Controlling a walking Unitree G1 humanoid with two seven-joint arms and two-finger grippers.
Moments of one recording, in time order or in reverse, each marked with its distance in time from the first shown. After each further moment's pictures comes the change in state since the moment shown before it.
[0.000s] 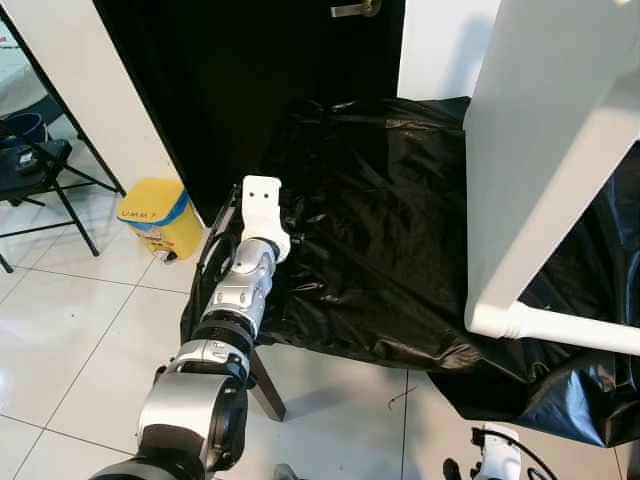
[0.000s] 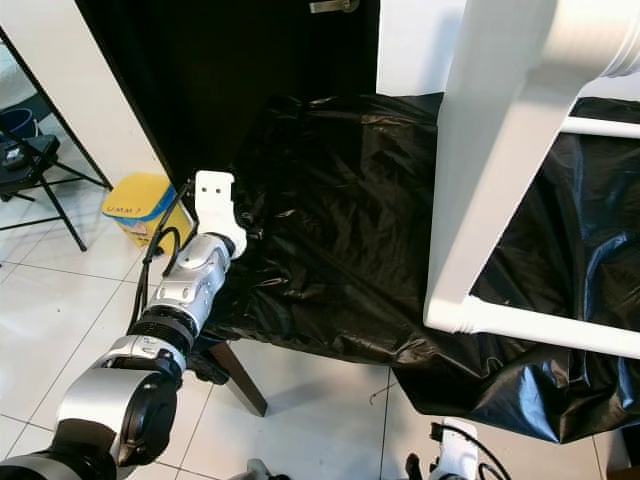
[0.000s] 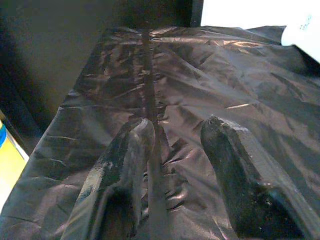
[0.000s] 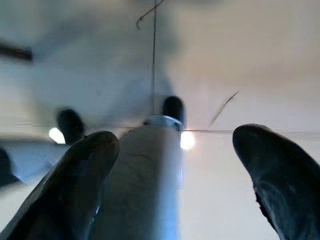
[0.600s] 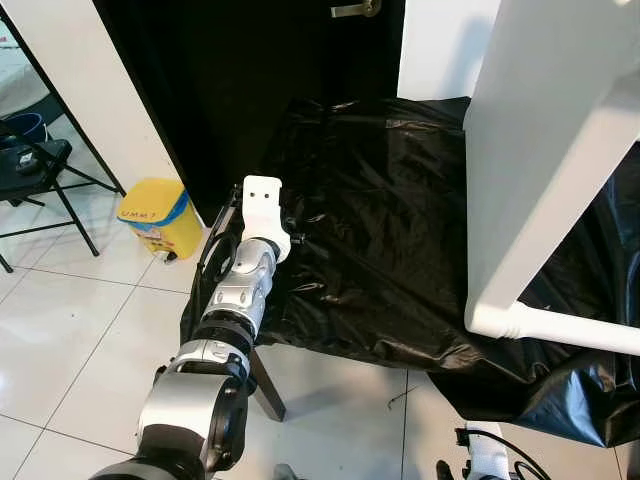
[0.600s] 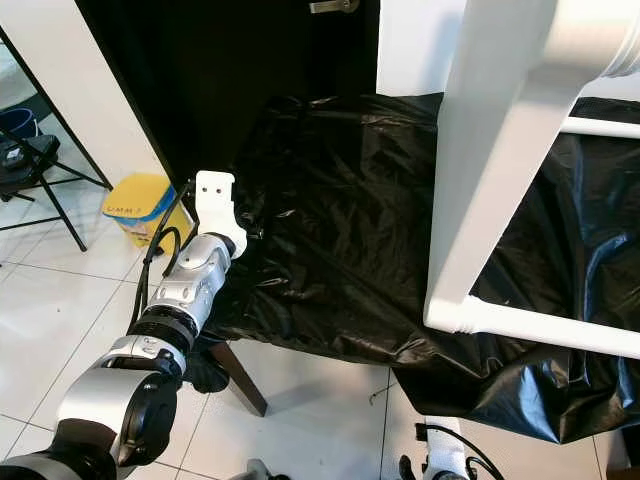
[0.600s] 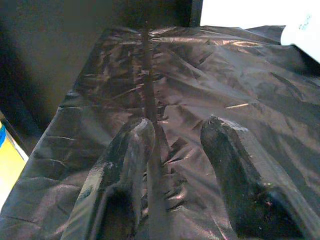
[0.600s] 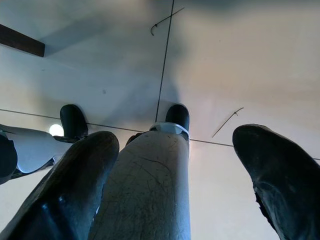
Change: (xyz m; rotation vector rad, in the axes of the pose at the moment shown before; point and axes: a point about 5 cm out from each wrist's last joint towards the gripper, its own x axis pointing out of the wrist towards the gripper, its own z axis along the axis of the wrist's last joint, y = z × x) left arm 0.000 -0.001 0.000 0.002 0.000 -0.003; right arm 0.001 0.011 0.003 -0.025 -0.030 0.050
